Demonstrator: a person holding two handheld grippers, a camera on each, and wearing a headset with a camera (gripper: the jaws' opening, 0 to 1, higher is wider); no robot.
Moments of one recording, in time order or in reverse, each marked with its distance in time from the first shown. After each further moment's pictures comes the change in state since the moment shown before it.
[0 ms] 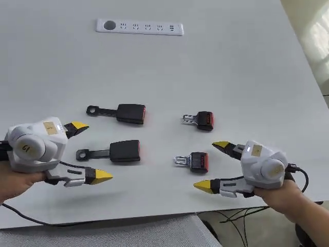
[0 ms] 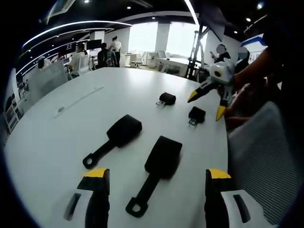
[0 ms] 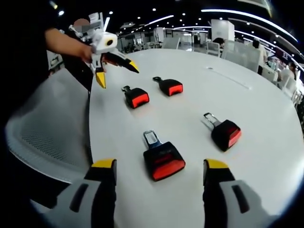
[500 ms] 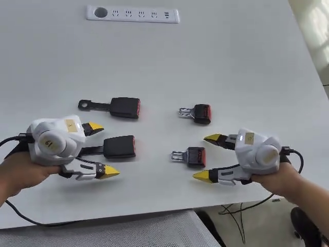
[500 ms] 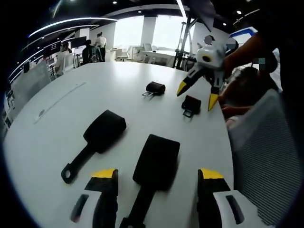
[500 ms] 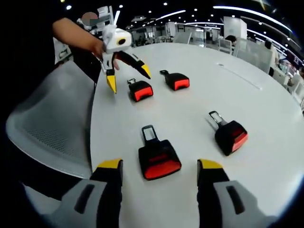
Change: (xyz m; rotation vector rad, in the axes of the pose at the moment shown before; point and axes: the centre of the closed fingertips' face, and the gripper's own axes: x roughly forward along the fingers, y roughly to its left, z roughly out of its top) left arm 0.042 -0.011 -0.005 0.068 0.063 -0.098; right arm 0.007 -0.008 -0.005 -0.048 0.052 0.081
